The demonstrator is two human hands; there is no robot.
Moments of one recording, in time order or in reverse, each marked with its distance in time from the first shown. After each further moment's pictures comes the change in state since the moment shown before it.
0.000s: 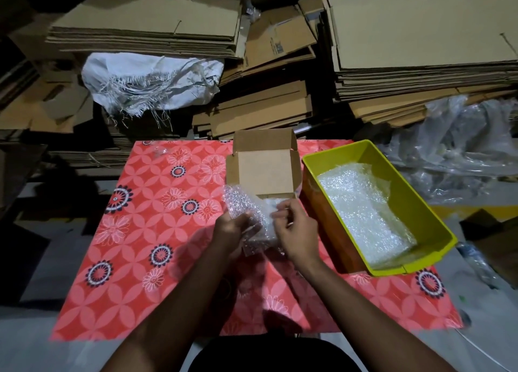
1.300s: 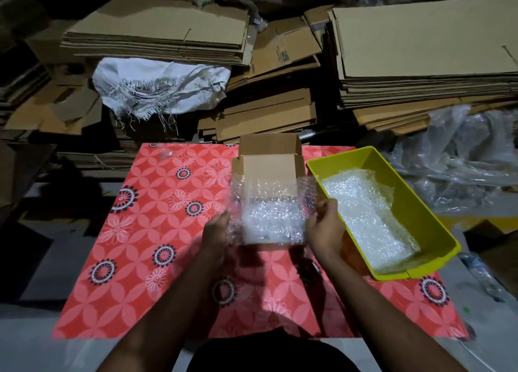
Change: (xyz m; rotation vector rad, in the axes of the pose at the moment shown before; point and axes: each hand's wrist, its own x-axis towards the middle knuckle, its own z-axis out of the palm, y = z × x) left_hand 0.001 0.004 -0.033 0.214 0.179 0.113; right_hand 0.024 0.034 -0.024 -0.199 0.245 0.199
